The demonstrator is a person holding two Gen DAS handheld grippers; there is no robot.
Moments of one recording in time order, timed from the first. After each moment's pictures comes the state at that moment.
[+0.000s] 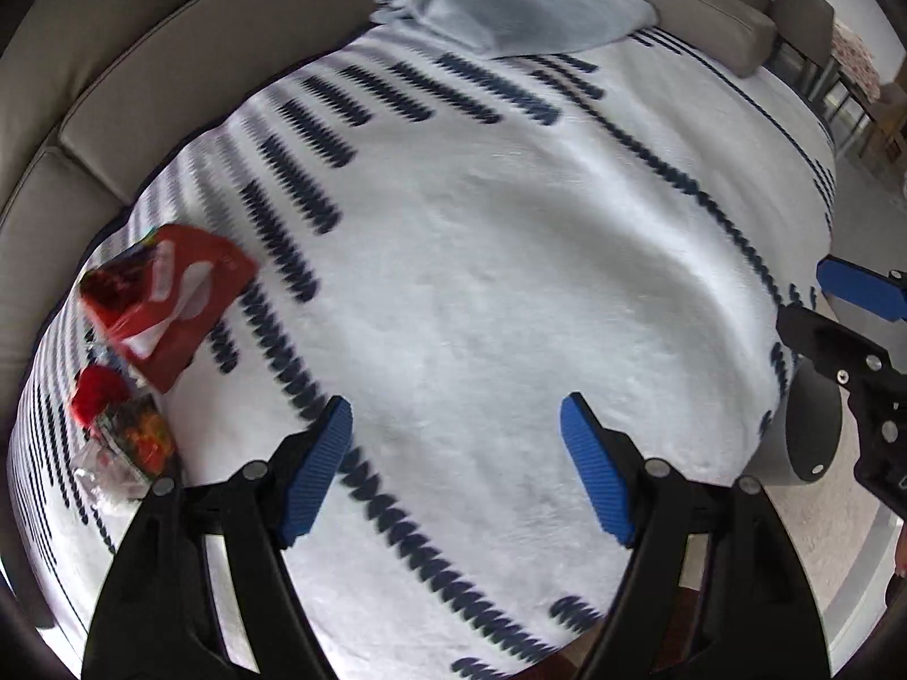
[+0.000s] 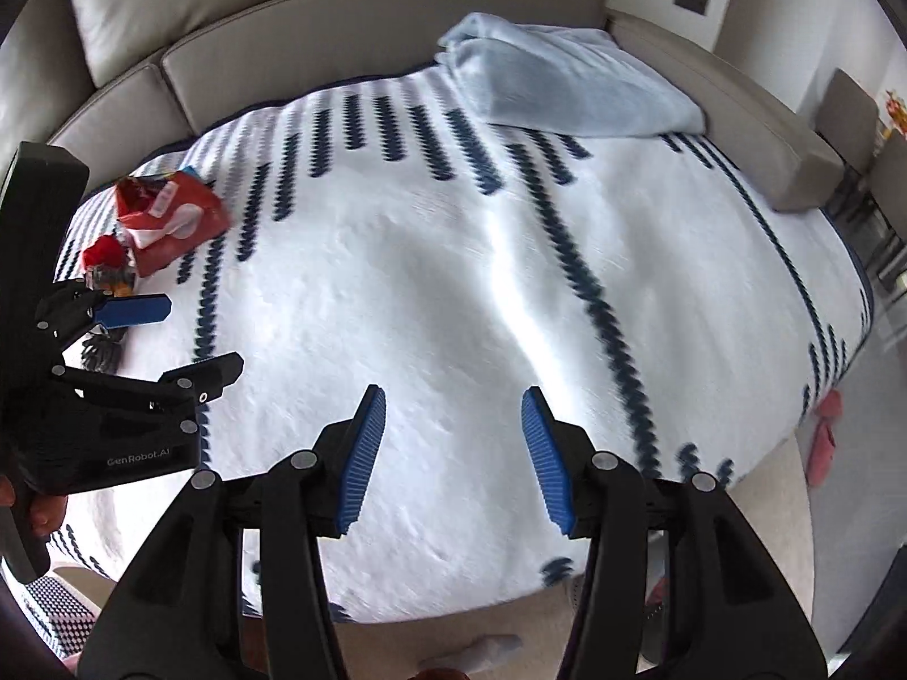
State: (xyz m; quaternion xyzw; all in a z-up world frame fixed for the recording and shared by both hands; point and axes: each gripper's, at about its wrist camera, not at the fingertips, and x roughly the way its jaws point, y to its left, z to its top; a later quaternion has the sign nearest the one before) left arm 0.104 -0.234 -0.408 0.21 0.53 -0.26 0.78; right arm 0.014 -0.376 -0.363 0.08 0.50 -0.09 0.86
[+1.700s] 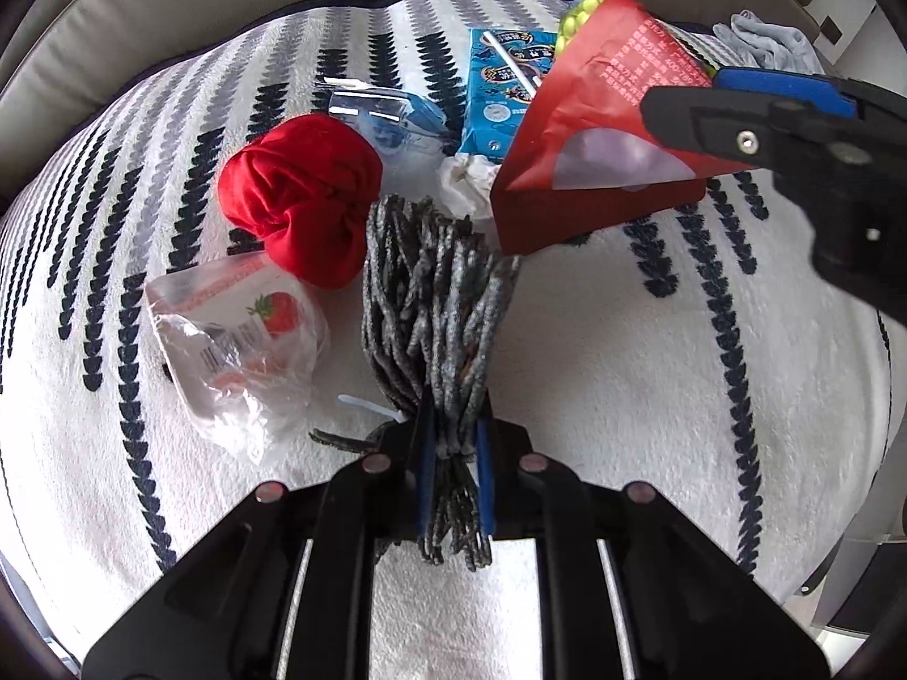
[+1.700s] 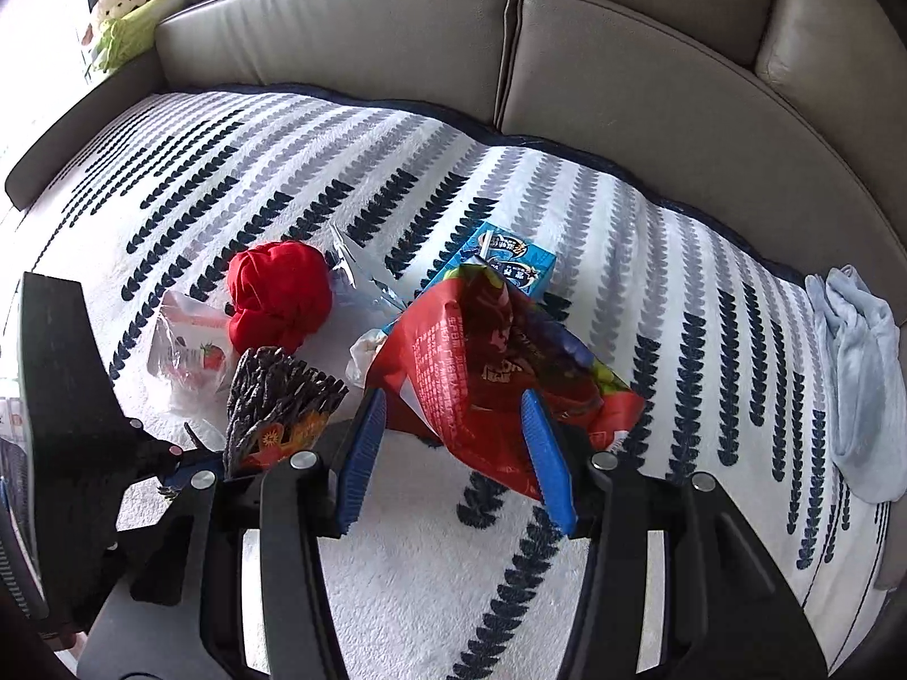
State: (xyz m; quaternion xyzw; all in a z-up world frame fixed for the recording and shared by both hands) left arm 0.233 0.019 -0.482 0.04 0.60 -0.11 0.79; right arm 0.267 -0.092 -0.386 -0.12 0.47 0.15 0.86
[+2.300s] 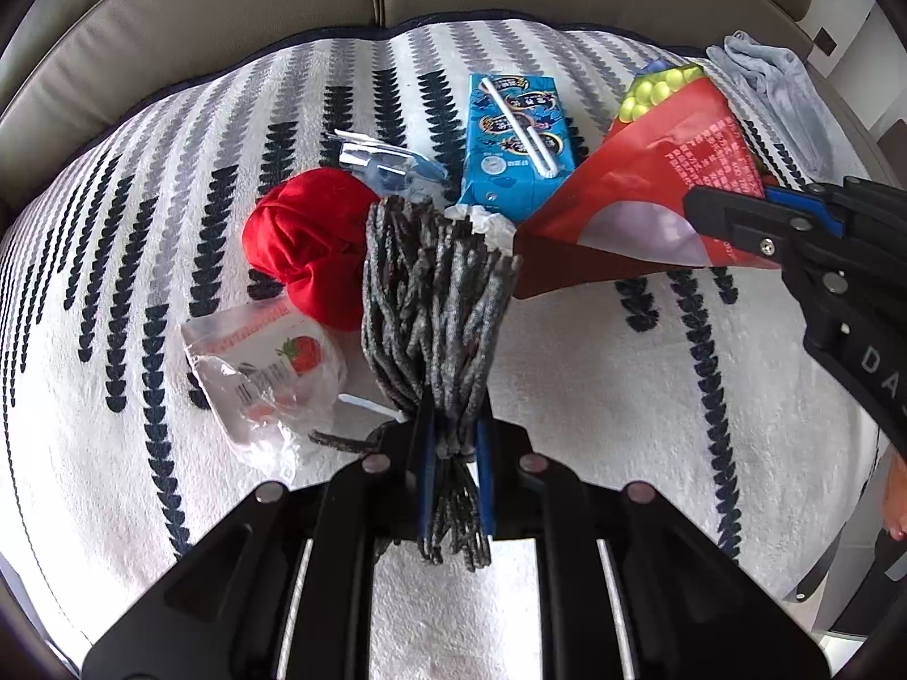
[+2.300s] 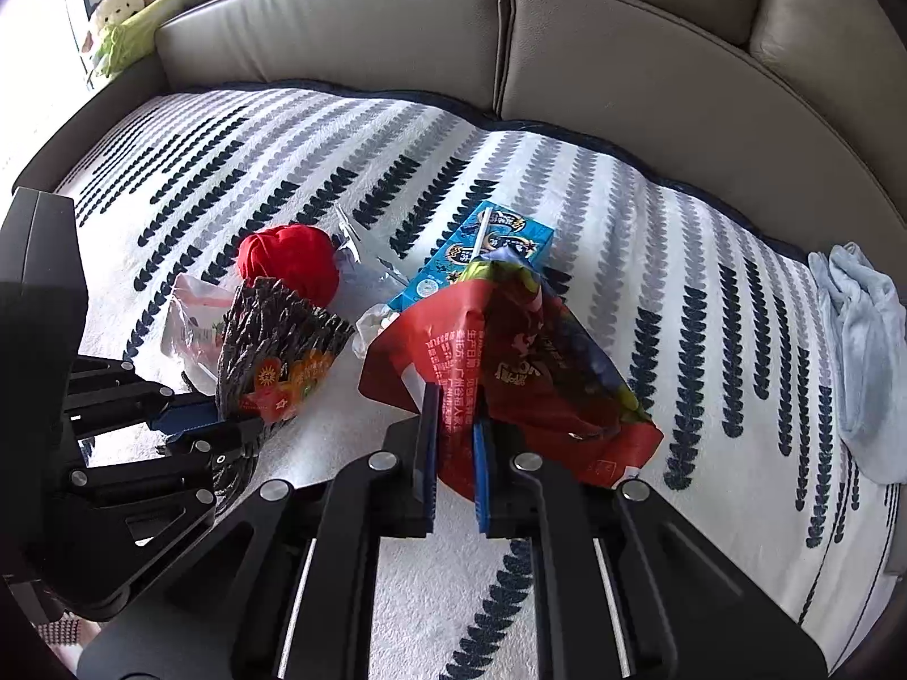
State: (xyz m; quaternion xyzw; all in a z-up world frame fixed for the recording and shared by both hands) left arm 0.240 0.015 -0.455 0.04 0.58 -0.11 0.80; right arm 0.249 -0.109 -0.380 -0.09 0.48 0.15 0.86
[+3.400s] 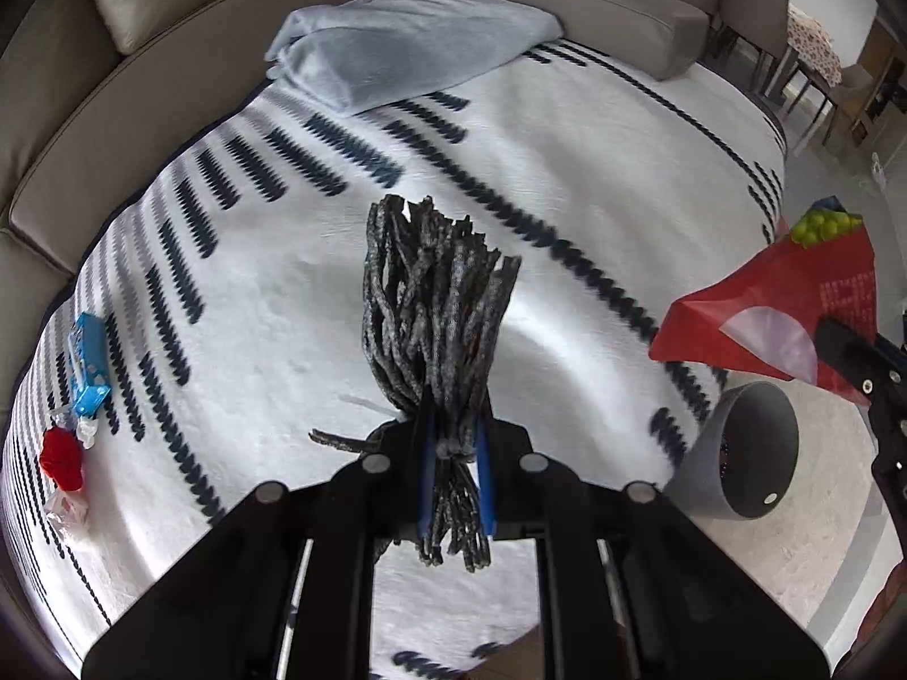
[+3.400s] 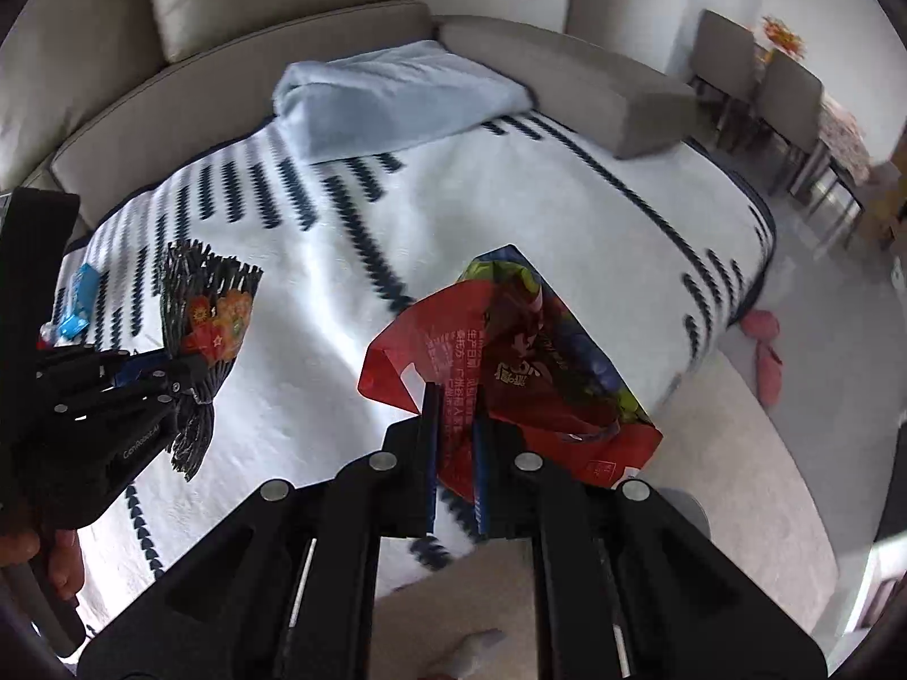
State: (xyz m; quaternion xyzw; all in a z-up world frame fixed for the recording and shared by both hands) left arm 0.038 -0.389 -0.391 0.23 0.50 -0.33 0.77; right arm -0.093 -0.491 -0.348 0.15 0.45 -0.27 0.84
